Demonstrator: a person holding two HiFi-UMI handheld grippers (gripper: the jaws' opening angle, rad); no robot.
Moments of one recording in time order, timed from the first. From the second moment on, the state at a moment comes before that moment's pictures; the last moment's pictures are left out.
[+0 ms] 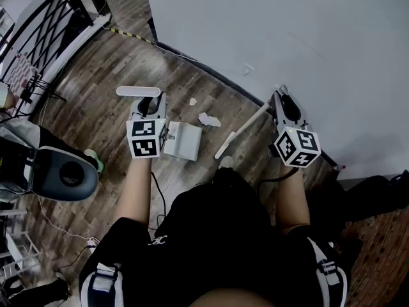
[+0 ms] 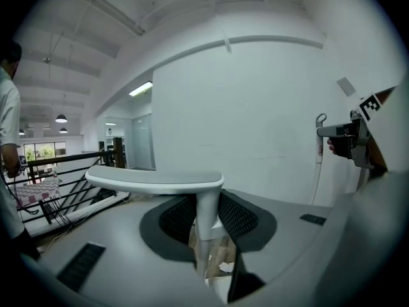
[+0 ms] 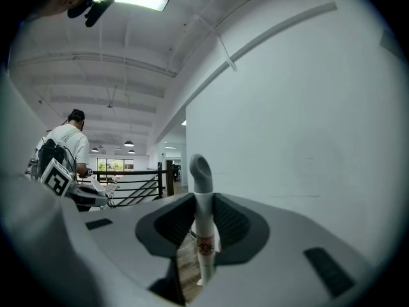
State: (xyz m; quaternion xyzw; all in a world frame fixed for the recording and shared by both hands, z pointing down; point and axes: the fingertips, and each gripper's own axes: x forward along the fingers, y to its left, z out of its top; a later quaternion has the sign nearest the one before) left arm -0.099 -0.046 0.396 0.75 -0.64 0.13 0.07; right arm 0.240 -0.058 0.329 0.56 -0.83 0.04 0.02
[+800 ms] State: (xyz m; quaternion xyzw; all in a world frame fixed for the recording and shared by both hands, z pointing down) left arm -0.156 -0.177 0.443 0.67 -0.71 0.17 0.14; right arm 0.222 -0.194 0.416 0.44 -0.89 0.09 0.05
